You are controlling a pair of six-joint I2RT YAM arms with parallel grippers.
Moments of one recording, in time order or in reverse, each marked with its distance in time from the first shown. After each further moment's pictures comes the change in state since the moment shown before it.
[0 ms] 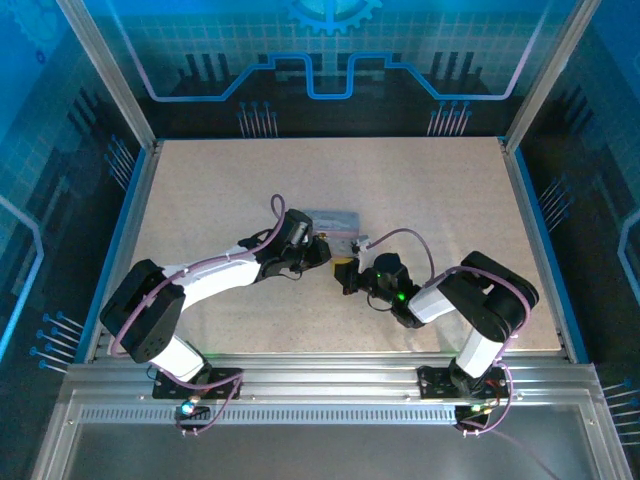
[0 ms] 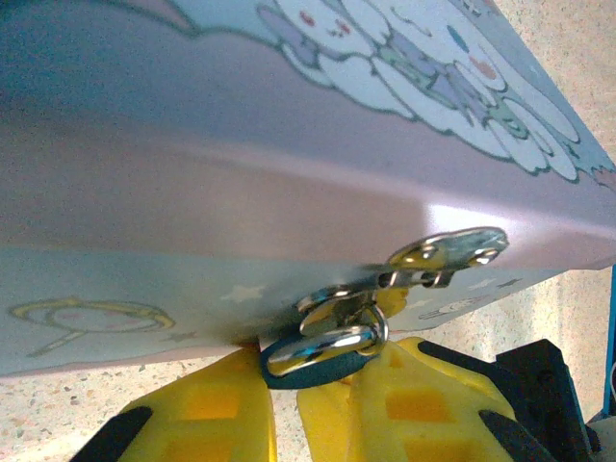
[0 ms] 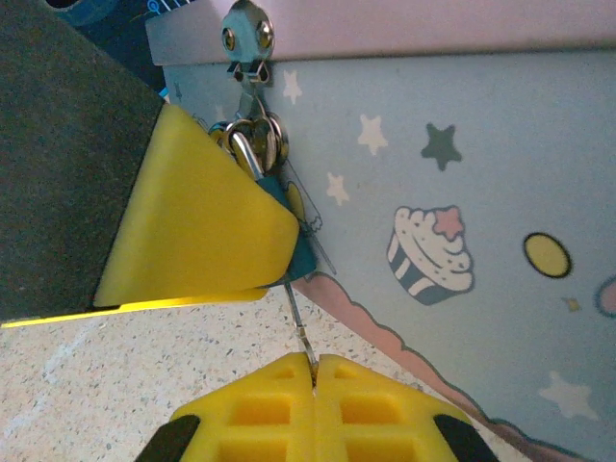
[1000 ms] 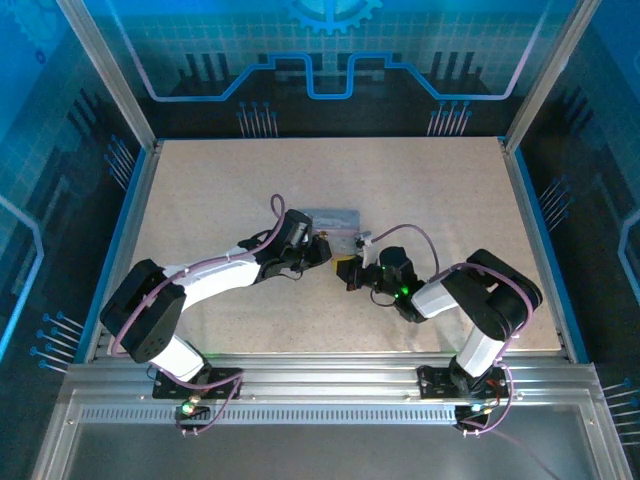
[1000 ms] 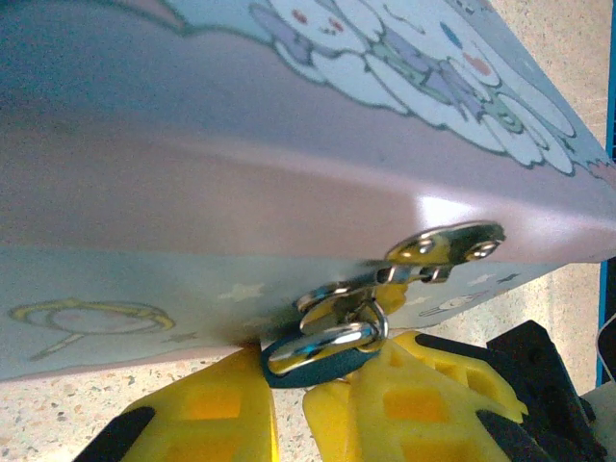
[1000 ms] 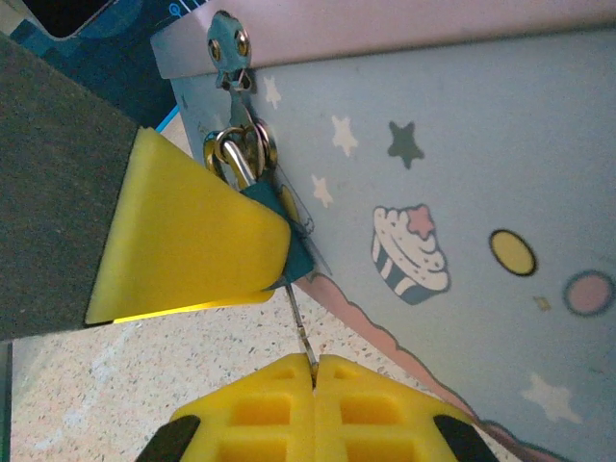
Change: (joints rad) left arm 0.001 0.000 -0.011 0.037 0.000 0.000; right arm -0.069 -0.005 0.017 -0.027 -0.140 0.060
